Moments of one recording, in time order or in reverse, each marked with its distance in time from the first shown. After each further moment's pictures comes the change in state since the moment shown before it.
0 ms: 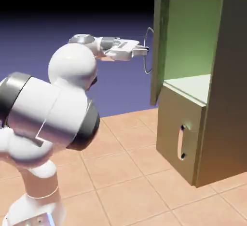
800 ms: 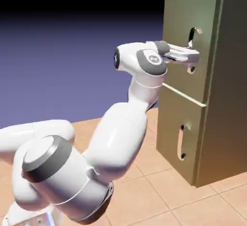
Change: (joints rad) arm -0.107 0.467 -0.424 0.179 -0.423 1.043 -0.461
